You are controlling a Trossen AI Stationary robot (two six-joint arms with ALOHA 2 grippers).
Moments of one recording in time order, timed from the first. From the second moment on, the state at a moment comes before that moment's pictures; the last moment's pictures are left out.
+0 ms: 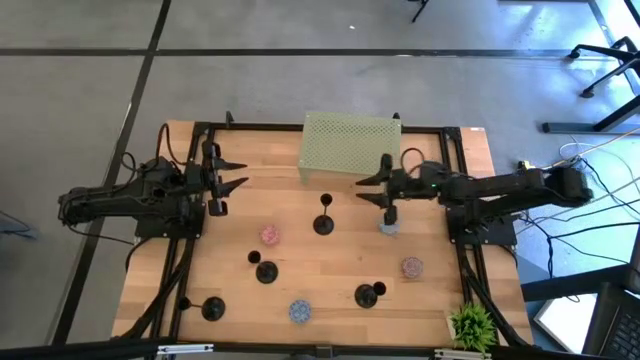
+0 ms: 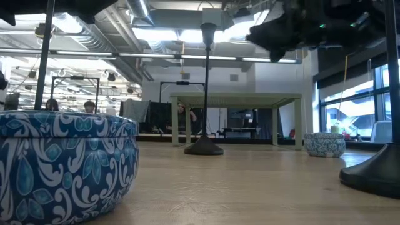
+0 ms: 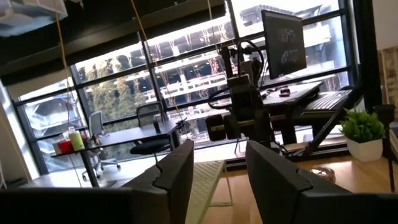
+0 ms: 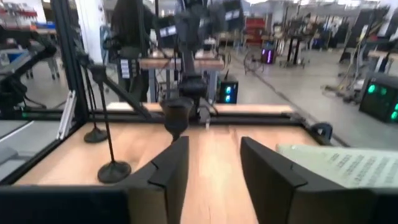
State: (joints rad) left arm 0.15 0.30 0.34 0.17 -0.03 0.23; right arm -0.12 1.16 0.42 0.69 -0.16 -0.01
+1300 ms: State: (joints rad) left arm 0.15 0.31 0.34 0.15 -0.03 0.18; right arm -0.07 1.64 0.77 0.61 -0.22 0.03
